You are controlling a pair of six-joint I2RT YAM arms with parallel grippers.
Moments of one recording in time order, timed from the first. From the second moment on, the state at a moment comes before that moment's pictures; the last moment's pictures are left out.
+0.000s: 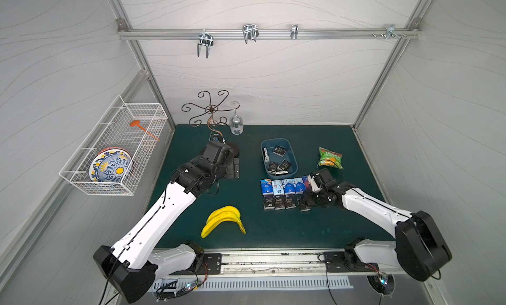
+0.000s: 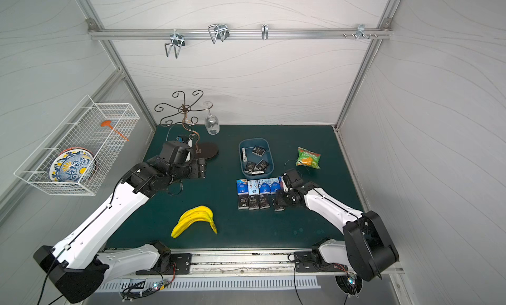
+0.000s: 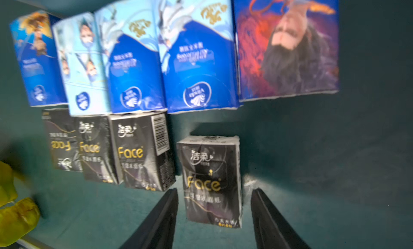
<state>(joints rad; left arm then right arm) -0.53 1.15 1.27 -0.96 -0.25 -0.47 0.52 1.28 0.67 -0.54 -0.14 0.45</state>
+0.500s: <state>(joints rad) -0.53 1.15 1.26 -0.95 -0.25 -0.47 0.51 1.35 0.66 -0.53 -0.13 0.45</state>
